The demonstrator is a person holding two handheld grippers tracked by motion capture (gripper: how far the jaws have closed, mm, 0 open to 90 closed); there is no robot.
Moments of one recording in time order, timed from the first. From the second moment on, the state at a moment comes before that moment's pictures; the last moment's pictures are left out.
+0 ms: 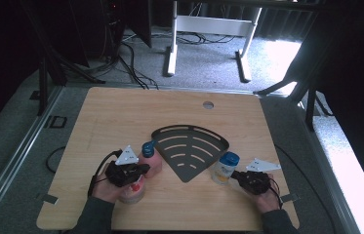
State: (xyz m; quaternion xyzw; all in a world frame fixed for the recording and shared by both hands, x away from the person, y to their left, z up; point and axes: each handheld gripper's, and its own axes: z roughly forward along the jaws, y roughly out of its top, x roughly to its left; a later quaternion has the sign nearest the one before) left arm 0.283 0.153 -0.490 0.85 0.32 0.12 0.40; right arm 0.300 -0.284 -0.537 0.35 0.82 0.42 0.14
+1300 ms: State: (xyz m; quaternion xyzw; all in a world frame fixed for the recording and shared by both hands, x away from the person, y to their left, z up) left arm 0.283 0.153 -0.491 0.85 0.32 0.12 0.40; right arm 0.275 -0.193 -0.539 0.24 0.87 0.41 0.10
